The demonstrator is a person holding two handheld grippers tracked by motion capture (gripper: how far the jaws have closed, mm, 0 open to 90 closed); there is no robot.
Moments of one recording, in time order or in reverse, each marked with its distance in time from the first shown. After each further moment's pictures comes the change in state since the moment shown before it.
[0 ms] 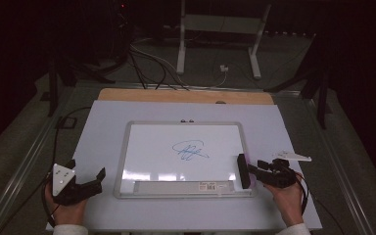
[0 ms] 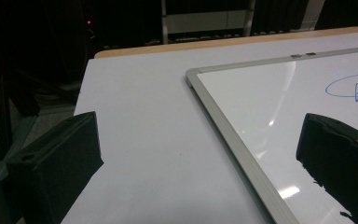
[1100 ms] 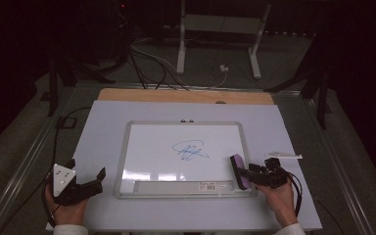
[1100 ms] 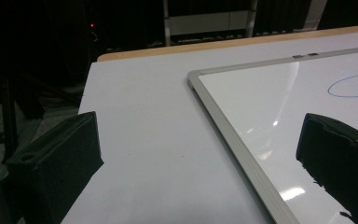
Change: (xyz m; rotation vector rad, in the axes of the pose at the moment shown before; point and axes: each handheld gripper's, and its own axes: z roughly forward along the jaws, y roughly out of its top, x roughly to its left) left arm -0.003 0.002 -0.001 -0.008 0.014 0.016; right arm 0.009 -0.001 0.018 0.068 0.126 0.075
